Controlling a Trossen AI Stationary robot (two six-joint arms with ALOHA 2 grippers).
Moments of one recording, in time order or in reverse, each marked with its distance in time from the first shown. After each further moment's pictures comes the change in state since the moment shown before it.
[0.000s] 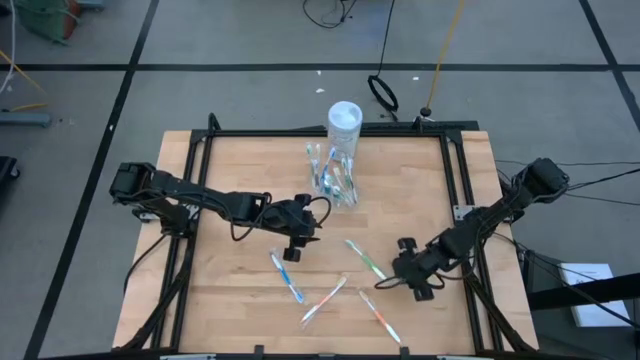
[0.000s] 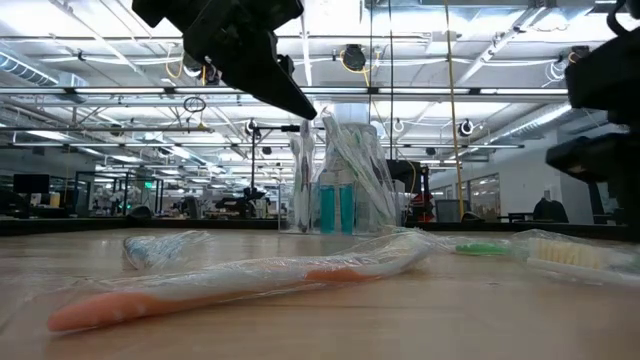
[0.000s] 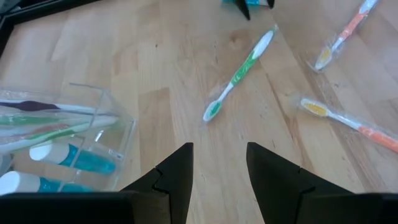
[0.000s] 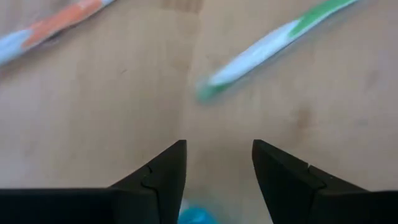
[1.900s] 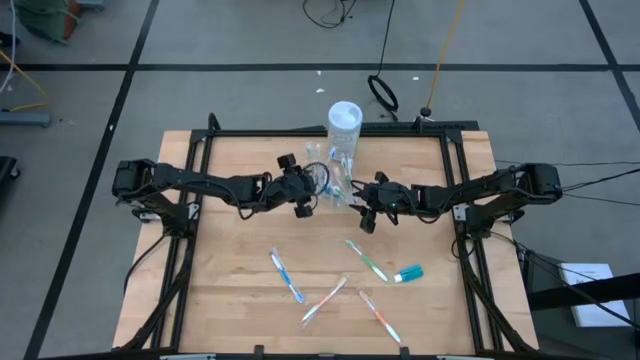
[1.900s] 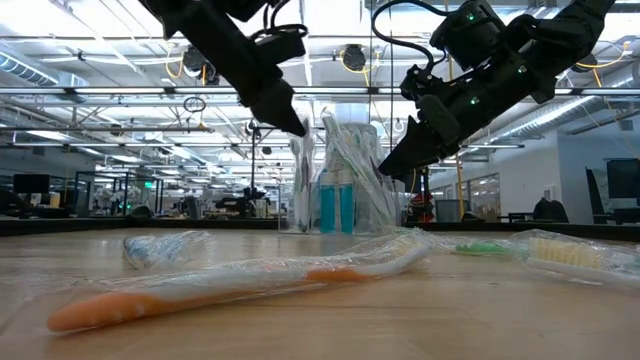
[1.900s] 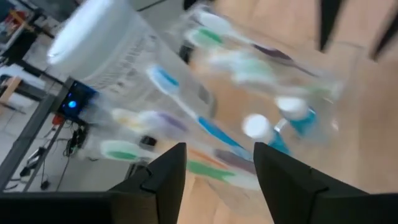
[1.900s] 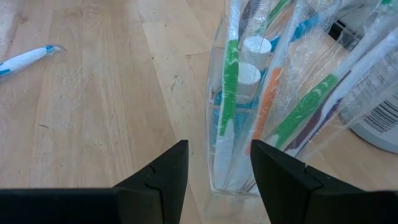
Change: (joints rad) left arm 0.163 0.000 0.000 0.044 -0.525 0.076; right arm -0.675 0.071 -0.005 0.628 0.198 -0.335
